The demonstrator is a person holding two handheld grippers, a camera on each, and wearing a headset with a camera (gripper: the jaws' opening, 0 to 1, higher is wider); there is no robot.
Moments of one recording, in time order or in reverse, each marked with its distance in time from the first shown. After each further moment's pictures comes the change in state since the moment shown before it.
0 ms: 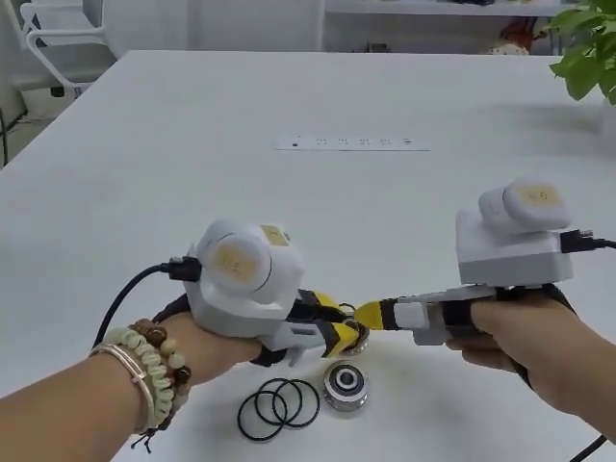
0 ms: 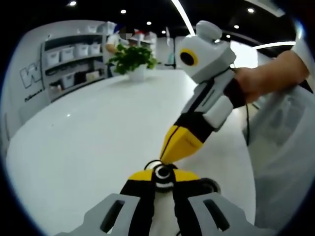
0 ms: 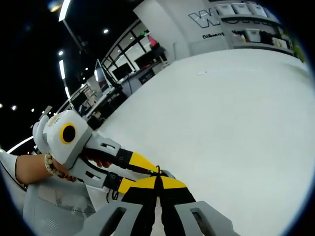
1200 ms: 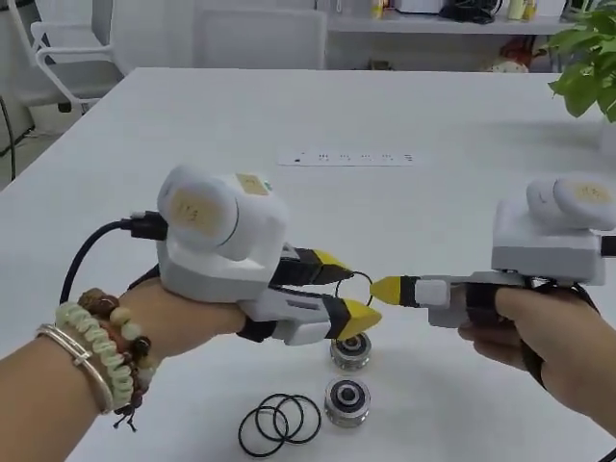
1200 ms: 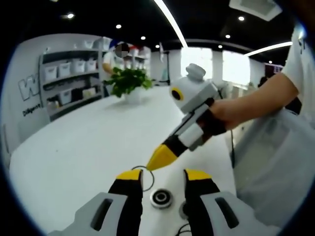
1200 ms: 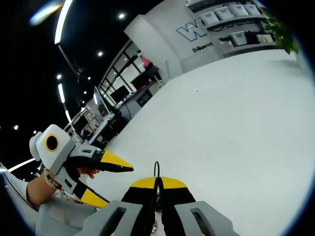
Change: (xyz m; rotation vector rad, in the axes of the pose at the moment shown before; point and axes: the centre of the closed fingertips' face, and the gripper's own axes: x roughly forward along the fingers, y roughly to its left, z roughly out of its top) left arm -0.041 -0.011 0.065 0.076 -0.140 -0.048; right arm -0.027 0.001 0.041 0.105 -0.190 0.029
